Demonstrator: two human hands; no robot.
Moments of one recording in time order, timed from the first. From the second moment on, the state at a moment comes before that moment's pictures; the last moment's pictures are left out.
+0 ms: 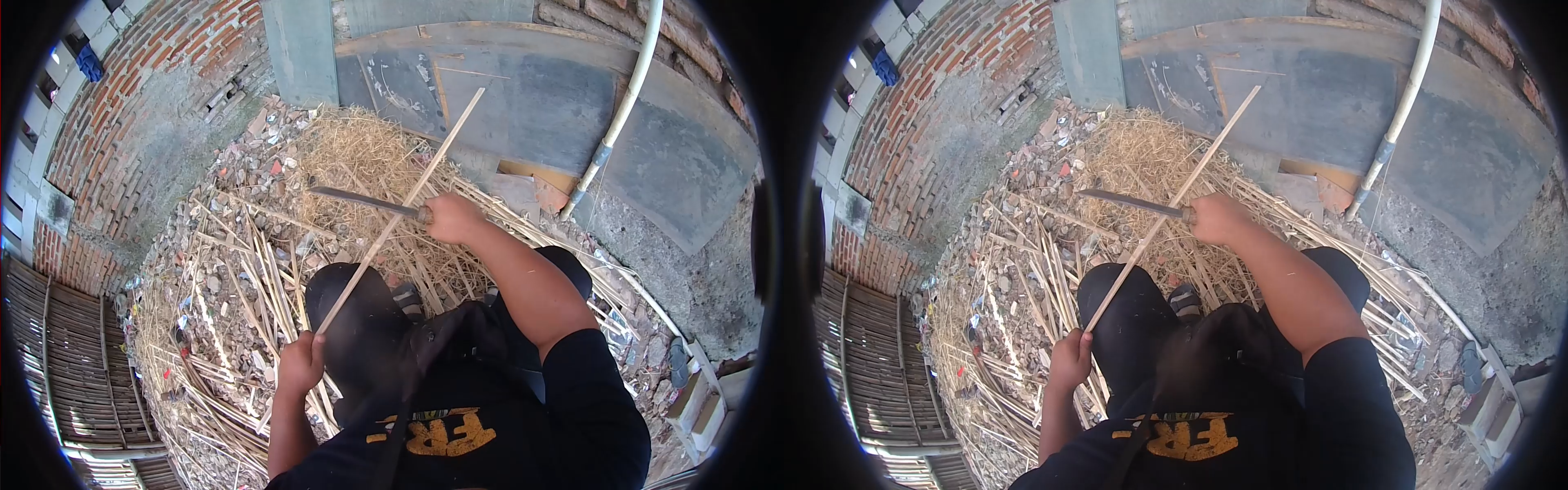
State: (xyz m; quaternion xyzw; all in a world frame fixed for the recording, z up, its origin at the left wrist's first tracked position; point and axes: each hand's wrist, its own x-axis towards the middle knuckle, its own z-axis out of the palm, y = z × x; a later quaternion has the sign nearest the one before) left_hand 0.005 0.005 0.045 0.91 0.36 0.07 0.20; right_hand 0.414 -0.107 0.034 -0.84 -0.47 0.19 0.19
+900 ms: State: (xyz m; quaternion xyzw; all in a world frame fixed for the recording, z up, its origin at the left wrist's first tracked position) left_hand -0.020 -0.006 0.022 0.89 0.38 0.09 0.24; right_hand 0.431 -0.108 0.036 -0.85 -0.46 0.18 0.18
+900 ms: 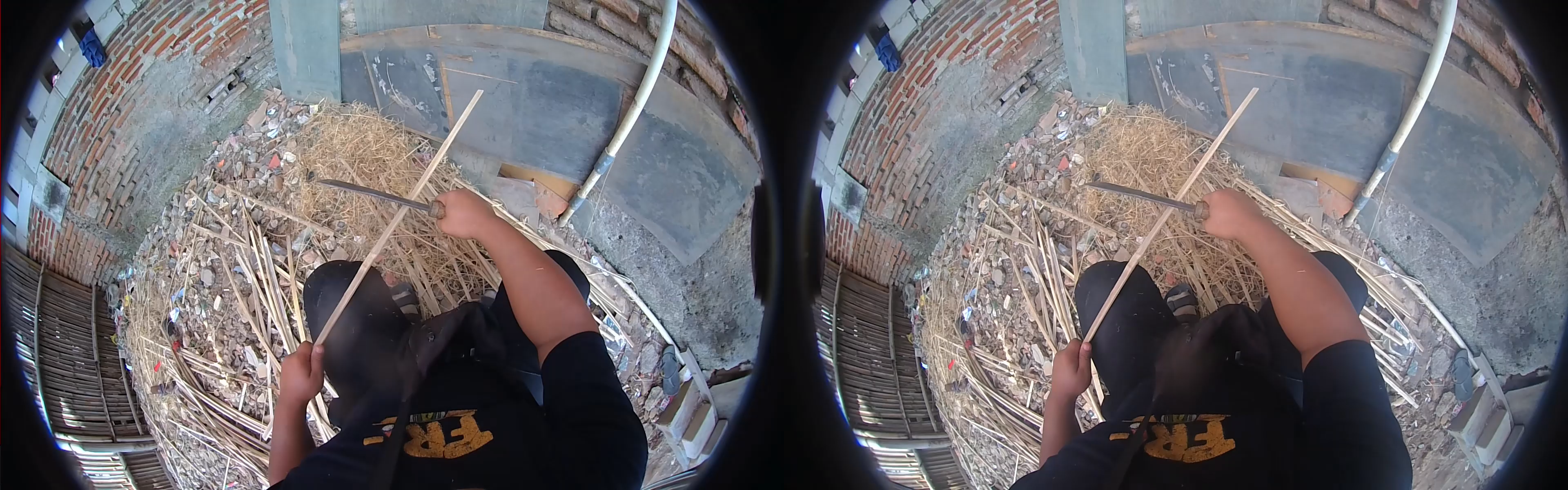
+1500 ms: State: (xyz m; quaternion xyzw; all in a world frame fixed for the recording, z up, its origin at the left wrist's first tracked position) left_hand -0.013 -0.002 0.030 0.89 0.37 0.09 0.25; right_hand 0.418 -0.109 0.040 -0.83 -0.49 0.20 0.20
